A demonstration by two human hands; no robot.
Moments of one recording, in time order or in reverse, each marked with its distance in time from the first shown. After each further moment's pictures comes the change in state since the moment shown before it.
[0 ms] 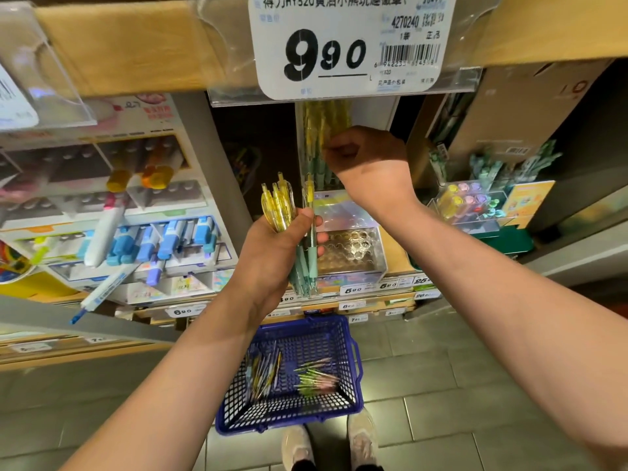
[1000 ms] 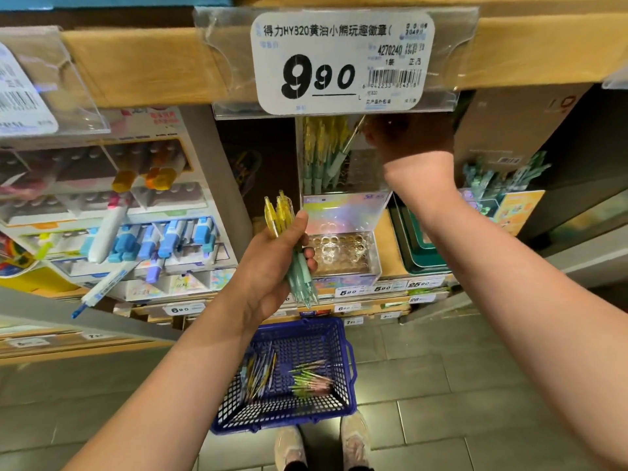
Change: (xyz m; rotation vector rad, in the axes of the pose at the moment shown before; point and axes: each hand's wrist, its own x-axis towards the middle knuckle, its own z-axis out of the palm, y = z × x) left_hand -0.004 -0.001 0.002 -0.120 -0.031 -0.180; right_hand -0.002 -0.001 -0.054 0.269 0.104 0.192
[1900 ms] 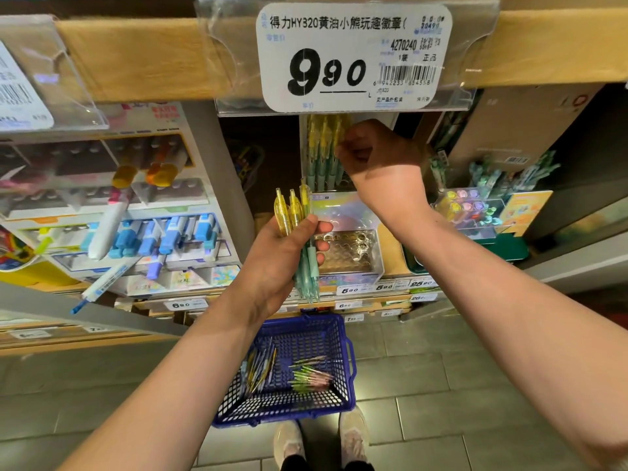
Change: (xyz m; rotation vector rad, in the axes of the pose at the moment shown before) left_hand -0.001 0.000 0.005 0.089 -0.017 0.123; right_hand 0.005 0.030 0.044 -0.176 -0.012 -0.317
